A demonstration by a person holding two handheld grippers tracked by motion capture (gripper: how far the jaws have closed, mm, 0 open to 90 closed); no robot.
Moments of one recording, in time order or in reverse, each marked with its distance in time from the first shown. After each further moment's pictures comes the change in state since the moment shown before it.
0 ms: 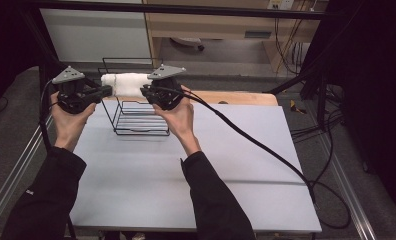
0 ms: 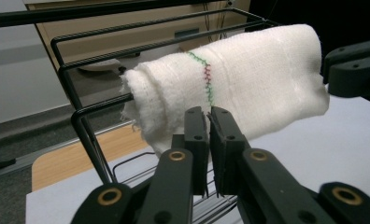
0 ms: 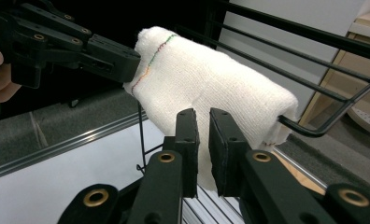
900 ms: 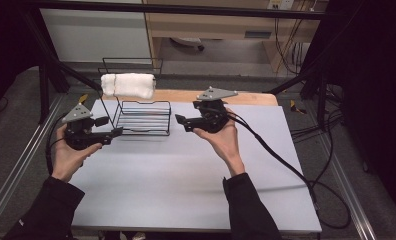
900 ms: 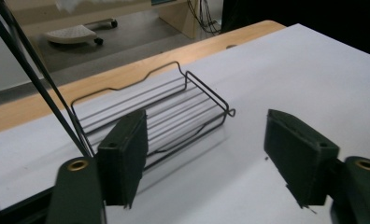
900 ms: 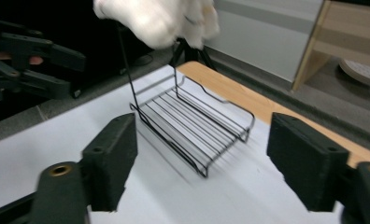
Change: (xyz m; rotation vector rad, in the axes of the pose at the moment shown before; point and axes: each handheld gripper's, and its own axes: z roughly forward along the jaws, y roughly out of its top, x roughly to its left) left arm -0.031 -0.085 -0.006 0.098 -0.084 0.022; right arm -0.035 -0.075 -0.091 0.067 -0.023 0.138
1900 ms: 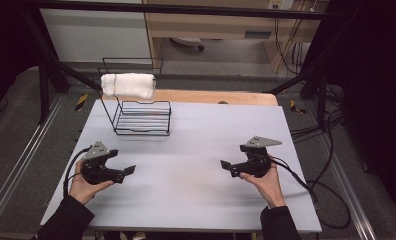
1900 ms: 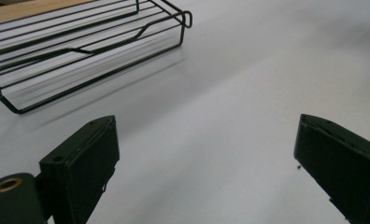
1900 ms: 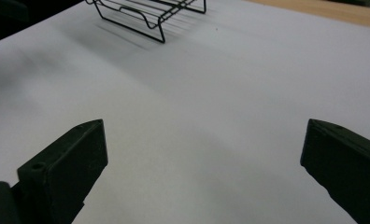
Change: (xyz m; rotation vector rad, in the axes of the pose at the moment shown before) left arm -0.033 -0.088 0.024 0.090 -0.086 0.010; right arm -0.052 -0.159 -0.066 0.134 -0.029 0.142
